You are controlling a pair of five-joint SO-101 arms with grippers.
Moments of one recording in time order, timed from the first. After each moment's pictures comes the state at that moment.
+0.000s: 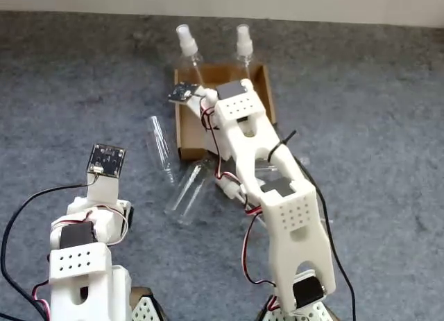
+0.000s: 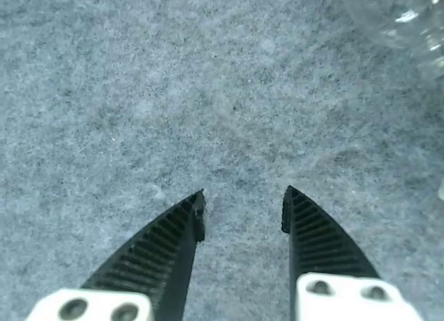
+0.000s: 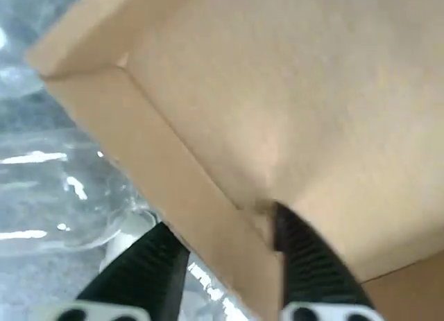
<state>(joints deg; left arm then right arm) -18.4 -65.6 81.9 53.1 -15.3 -26.2 41.7 -33.5 85.3 38.3</state>
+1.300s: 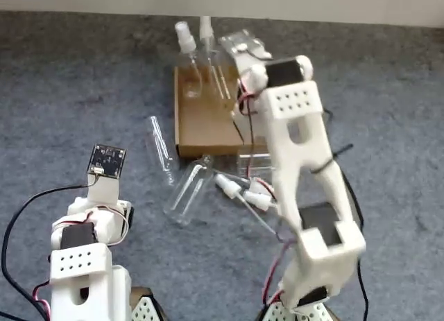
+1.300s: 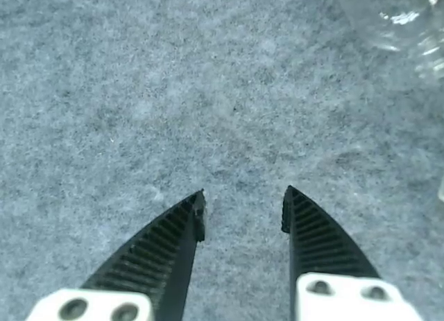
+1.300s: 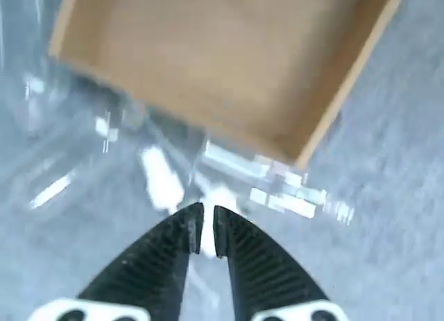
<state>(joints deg) -18.4 -65.6 82.9 51.7 -15.3 -18.9 8.9 -23.3 100.0 14.9</state>
